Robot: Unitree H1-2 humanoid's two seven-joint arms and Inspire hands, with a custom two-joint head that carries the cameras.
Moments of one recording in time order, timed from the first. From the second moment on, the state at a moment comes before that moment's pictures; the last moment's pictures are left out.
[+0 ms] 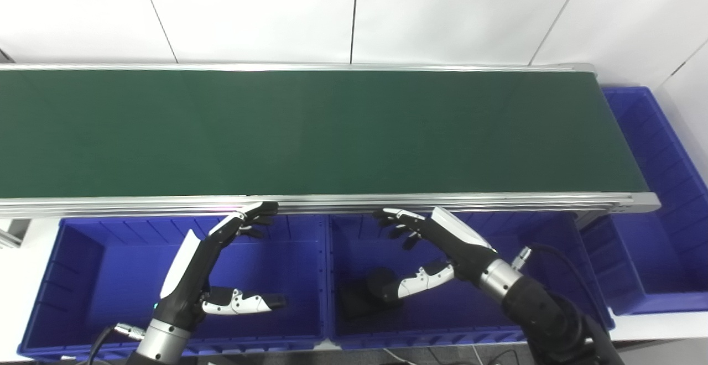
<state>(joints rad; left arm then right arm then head) 0.34 0.23 -0.19 -0.16 0.23 -0.39 -0.10 0.14 -0.33 0.26 -0.25 -0.34 0.15 0.43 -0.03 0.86</state>
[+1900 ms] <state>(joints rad) 0.29 0.25 -0.15 -0.06 0.25 -0.42 -0.12 0.25 -0.23 0.30 -0.18 -0.41 0.00 0.22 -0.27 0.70</state>
